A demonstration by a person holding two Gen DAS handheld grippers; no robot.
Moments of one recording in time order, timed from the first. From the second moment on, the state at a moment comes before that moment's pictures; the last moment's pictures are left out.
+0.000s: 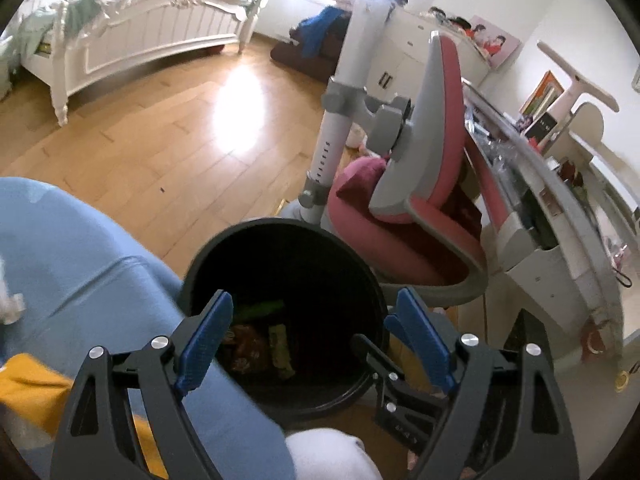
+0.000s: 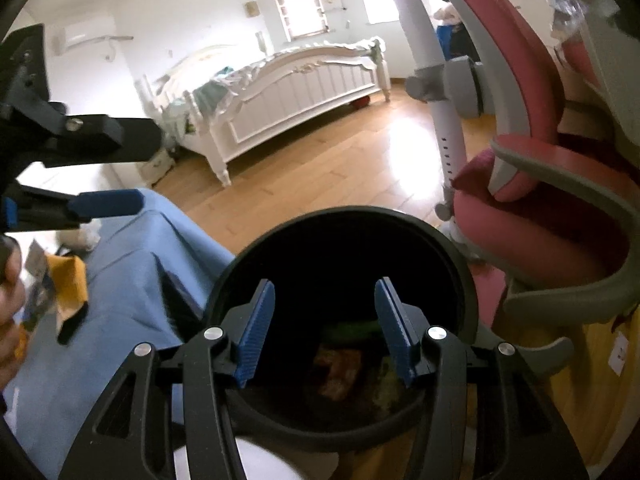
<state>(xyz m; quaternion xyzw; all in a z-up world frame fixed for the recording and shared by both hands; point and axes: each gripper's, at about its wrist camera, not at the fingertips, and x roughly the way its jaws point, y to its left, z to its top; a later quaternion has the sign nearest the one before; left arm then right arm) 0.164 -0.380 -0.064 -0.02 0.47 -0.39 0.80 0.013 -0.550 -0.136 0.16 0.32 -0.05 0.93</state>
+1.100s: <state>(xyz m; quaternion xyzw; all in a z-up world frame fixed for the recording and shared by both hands) 0.280 0.016 -0.106 -0.24 0.45 -0.11 0.85 0.130 -0.226 -0.051 -0.04 0.34 0.21 0.91</state>
